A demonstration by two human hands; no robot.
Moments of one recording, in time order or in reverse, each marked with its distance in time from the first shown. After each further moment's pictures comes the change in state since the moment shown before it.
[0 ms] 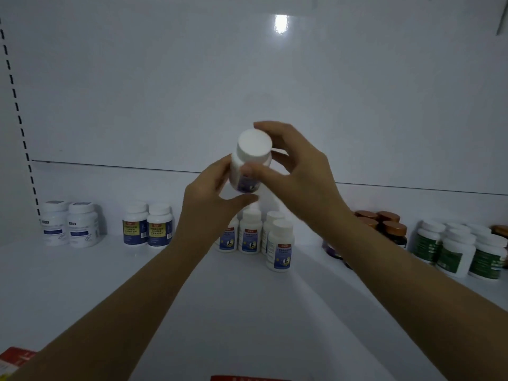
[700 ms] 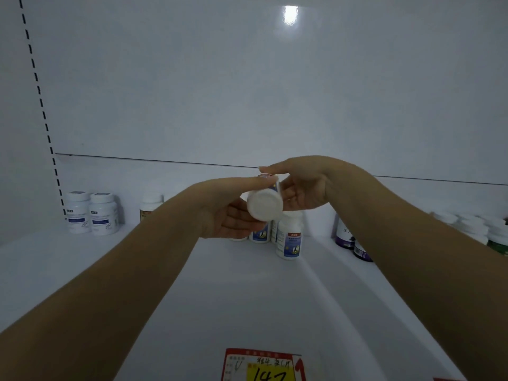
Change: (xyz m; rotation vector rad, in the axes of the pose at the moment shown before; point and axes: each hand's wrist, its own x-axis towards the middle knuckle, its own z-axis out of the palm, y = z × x) left_hand 0.010 0.040 -0.026 -0.292 -0.560 -1.114; right_hand 0.032 0.025 -0.005 0.425 -0.436 1.262
